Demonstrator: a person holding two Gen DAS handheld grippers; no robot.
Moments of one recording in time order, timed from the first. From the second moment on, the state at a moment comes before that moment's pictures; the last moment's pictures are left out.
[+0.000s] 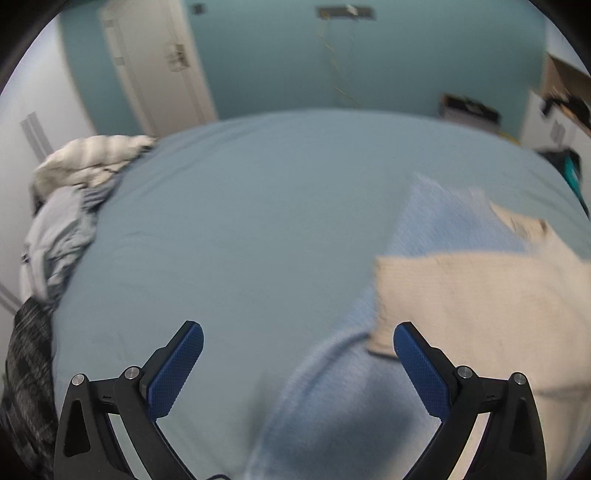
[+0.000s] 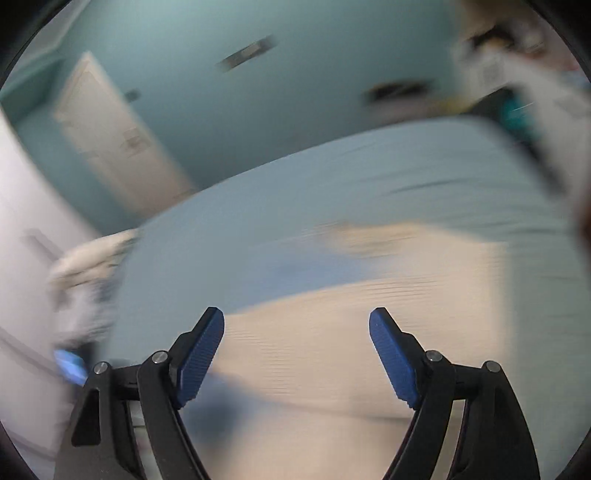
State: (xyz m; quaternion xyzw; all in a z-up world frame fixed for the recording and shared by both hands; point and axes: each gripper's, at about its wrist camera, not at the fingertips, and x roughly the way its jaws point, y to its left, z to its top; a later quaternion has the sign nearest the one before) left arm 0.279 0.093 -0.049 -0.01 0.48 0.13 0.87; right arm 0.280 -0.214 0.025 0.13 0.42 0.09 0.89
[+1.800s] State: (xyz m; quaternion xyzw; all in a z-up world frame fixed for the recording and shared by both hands) left arm 0.336 0.153 -0.058 -0.18 0.54 0.01 0.82; right arm 0.173 -0.343 -0.086 0.19 0.47 -0.06 0.86
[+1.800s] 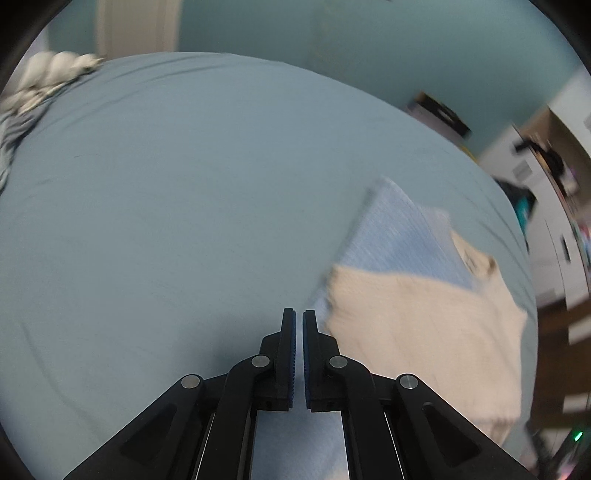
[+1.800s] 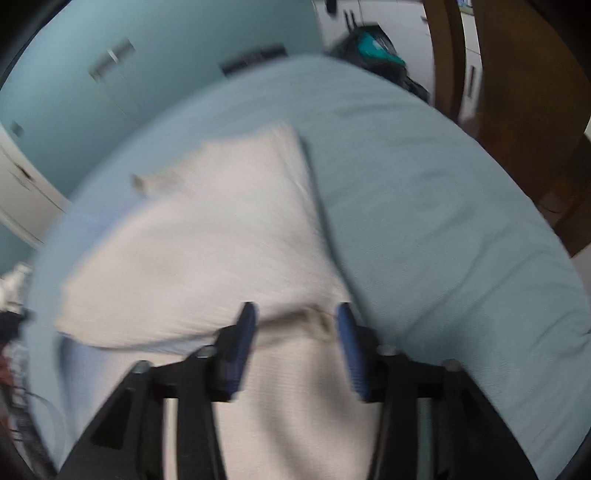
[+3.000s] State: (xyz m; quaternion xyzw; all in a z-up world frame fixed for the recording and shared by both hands) left arm 0.328 -0.001 -0.130 0.19 0.54 0.02 0.82; right arm 0.315 -0.216 -0.156 0.00 0.52 -0.03 0.86
